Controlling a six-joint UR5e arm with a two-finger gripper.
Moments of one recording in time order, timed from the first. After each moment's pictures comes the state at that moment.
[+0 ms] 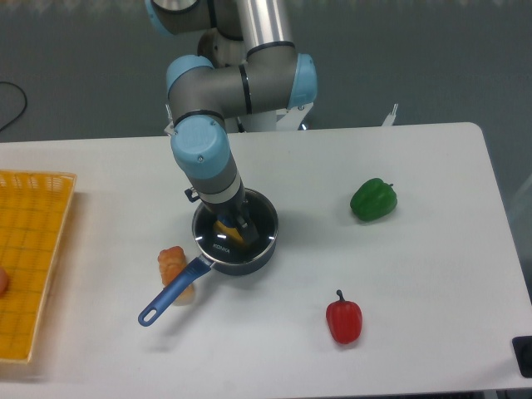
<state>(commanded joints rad) 2.25 -1.85 -1.71 -1.19 1.67 1.18</state>
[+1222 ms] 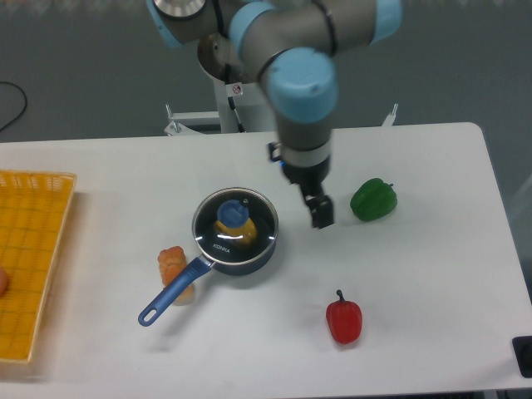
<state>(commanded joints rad) 2.64 -1.75 -1.54 -1.41 1.58 1.88</state>
